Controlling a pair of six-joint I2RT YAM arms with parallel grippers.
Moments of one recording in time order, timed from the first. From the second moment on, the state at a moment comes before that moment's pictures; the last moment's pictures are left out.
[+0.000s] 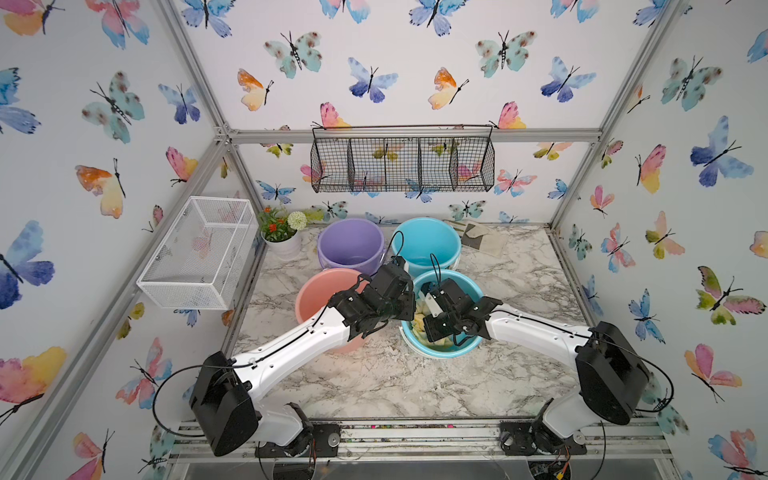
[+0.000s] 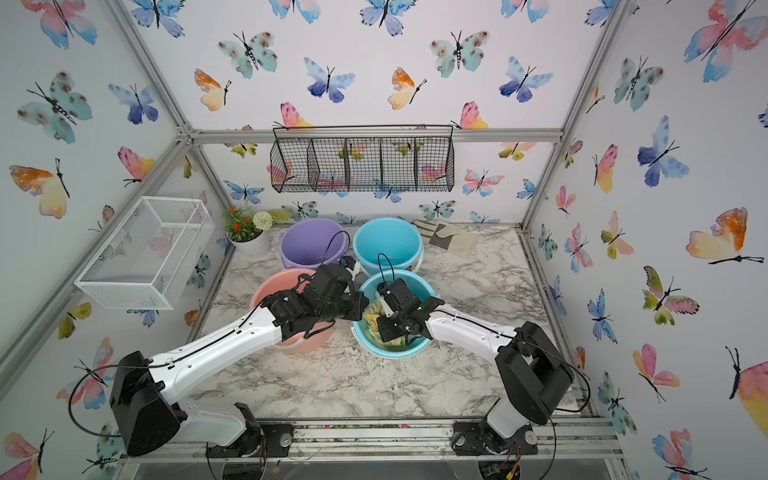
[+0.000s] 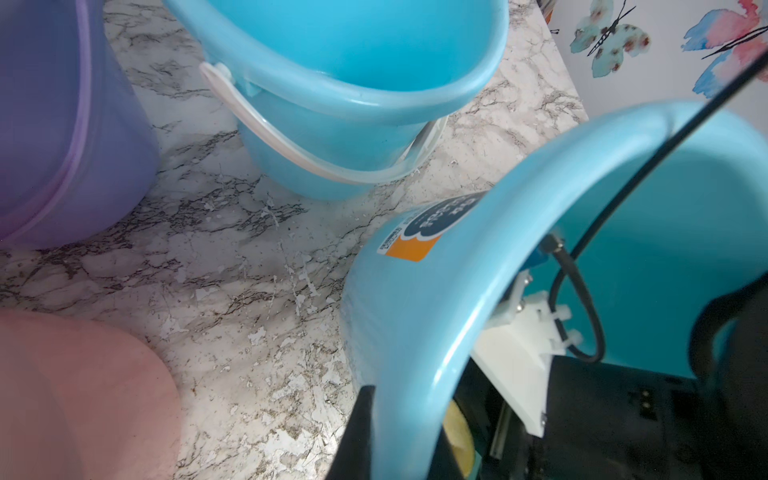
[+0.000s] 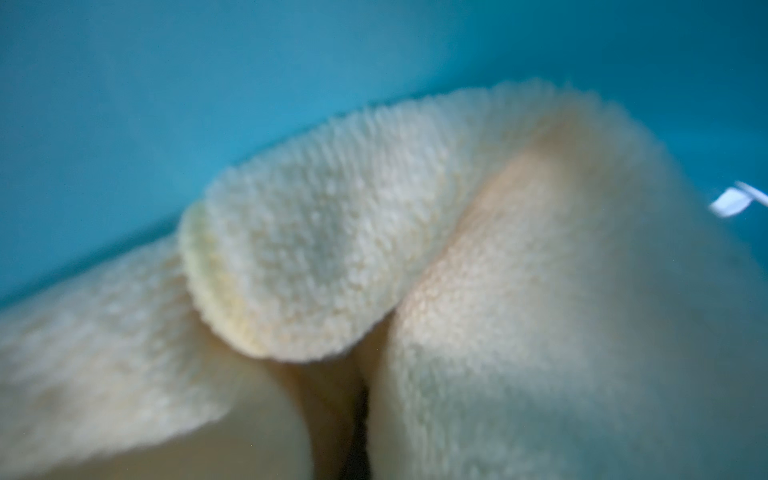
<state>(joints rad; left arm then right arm) -0.85 1.38 1.16 -0.54 -0.06 -0.57 0.81 1.58 1.00 -0.43 -0.09 0.33</state>
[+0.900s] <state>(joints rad) -0.87 1.42 1.19 -0.59 -0.12 -0.57 0.83 1.68 1.05 -0.47 0.45 -0.22</state>
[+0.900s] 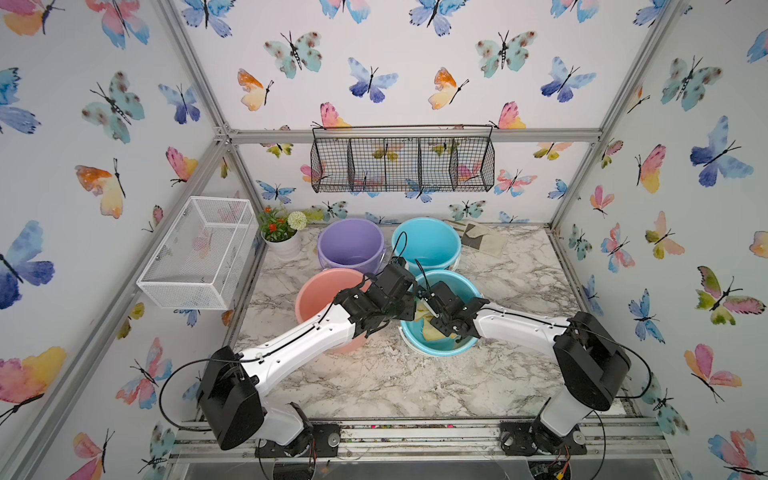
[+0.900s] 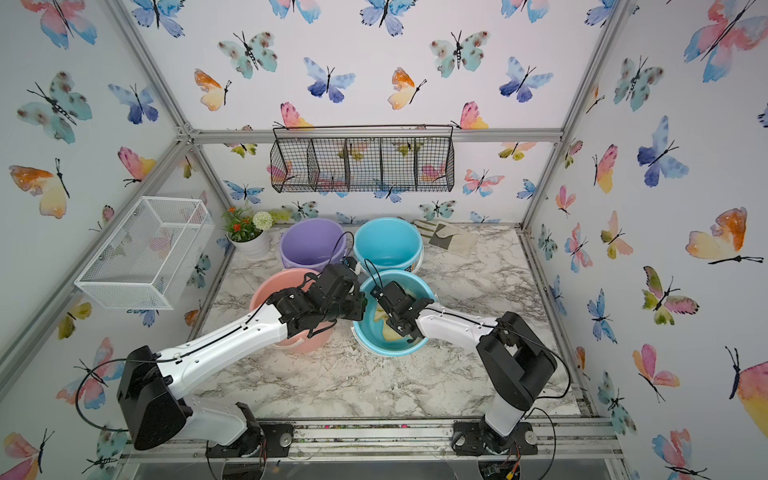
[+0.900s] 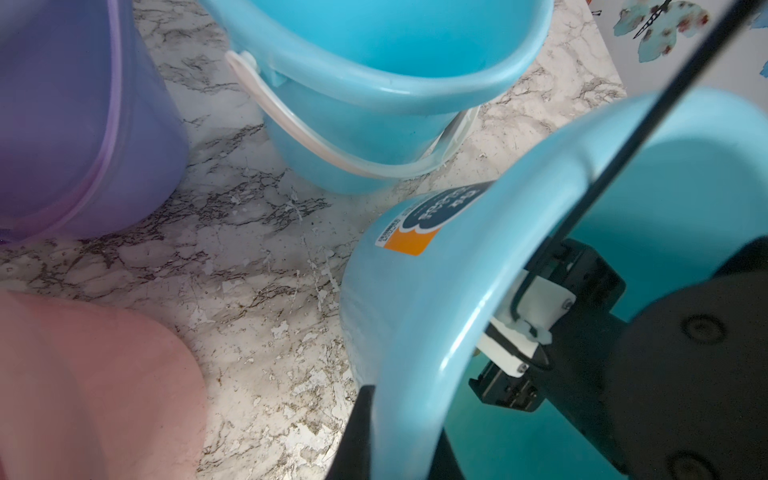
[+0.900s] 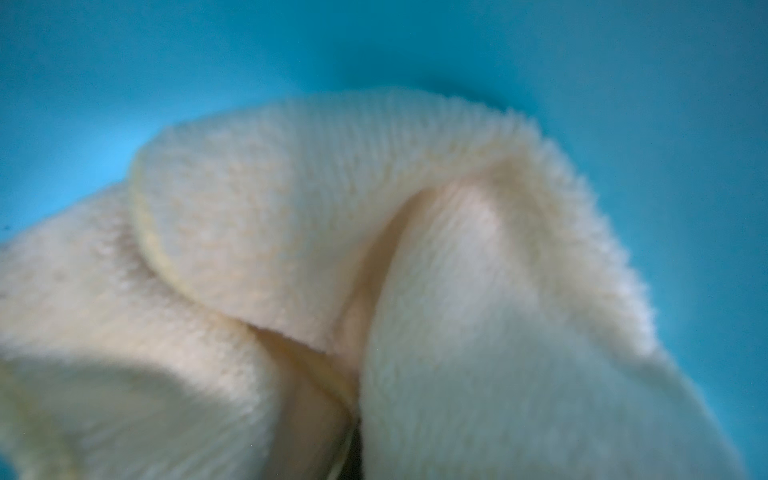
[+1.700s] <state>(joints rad) -0.90 1.36 1.11 -0.57 -0.13 -0.54 0.82 1.68 1.08 -0.69 -0.33 0.13</state>
